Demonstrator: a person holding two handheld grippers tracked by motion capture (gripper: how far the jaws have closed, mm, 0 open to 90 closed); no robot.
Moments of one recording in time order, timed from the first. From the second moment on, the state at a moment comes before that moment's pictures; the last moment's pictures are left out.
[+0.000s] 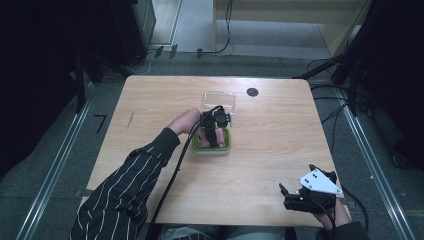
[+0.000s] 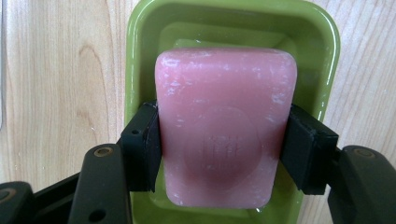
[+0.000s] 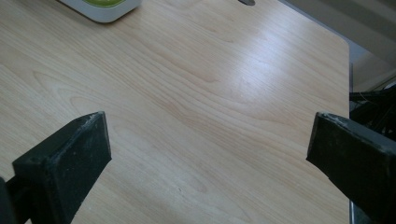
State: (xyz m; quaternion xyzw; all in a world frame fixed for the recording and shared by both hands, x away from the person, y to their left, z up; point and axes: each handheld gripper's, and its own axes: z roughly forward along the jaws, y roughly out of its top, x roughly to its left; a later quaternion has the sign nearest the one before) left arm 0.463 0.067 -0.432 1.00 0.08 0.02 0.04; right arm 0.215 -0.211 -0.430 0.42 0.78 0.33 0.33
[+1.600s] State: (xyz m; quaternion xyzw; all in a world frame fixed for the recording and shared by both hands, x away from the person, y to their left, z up) left arm 0.450 0.106 -0.406 0.98 0.19 0.03 0.01; right arm 0.226 -0.199 -0.429 0.39 0.79 0.34 0.32
